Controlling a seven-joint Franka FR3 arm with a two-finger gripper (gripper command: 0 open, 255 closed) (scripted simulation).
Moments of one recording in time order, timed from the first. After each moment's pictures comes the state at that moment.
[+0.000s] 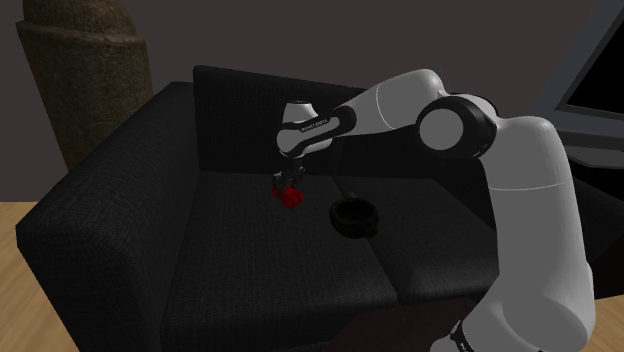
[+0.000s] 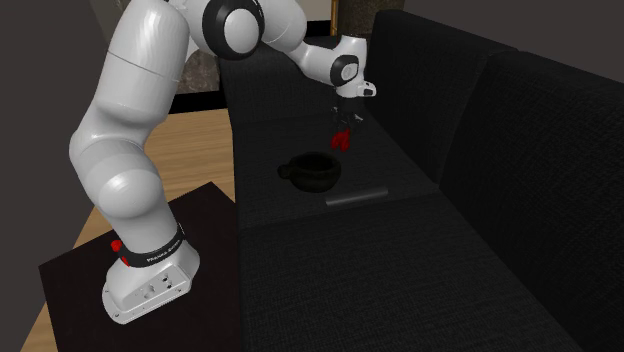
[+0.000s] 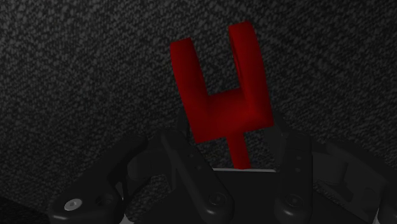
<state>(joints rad) 0.00 0.63 0.02 -1.59 -0.02 2.20 0.04</state>
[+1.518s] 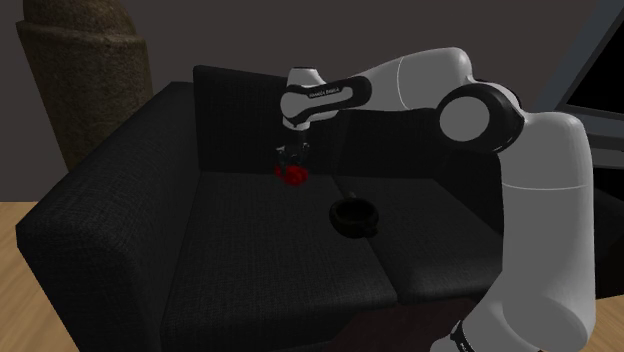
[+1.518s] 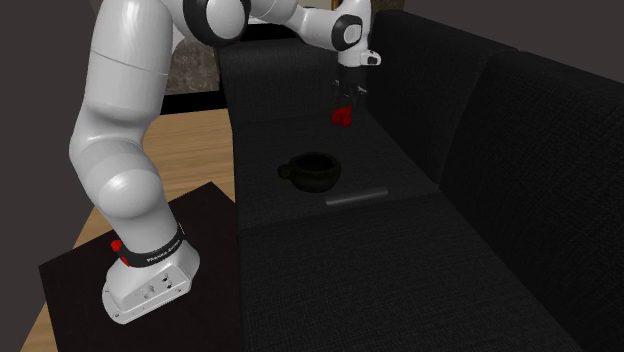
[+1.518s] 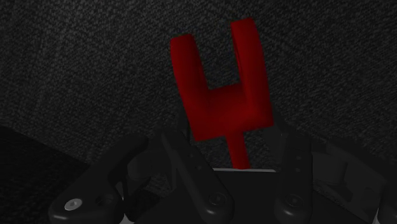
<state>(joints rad) 0.00 0.52 0.02 -1.50 -0.02 2.01 0.03</state>
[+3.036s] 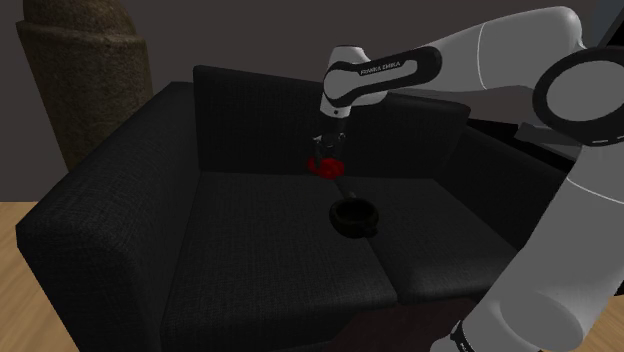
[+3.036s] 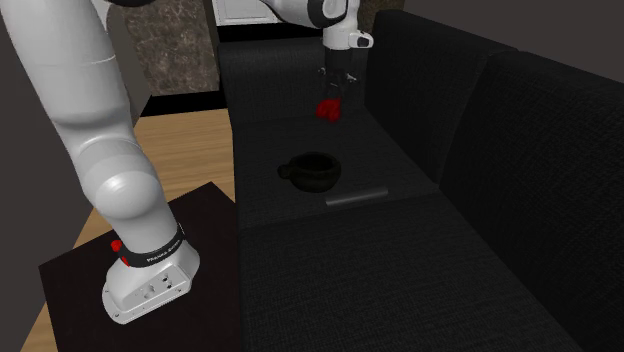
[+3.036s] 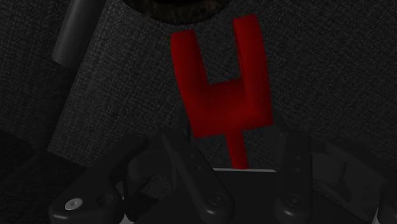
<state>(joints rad) -0.05 0.10 -0.01 -1.90 -0.01 2.00 -0.04</state>
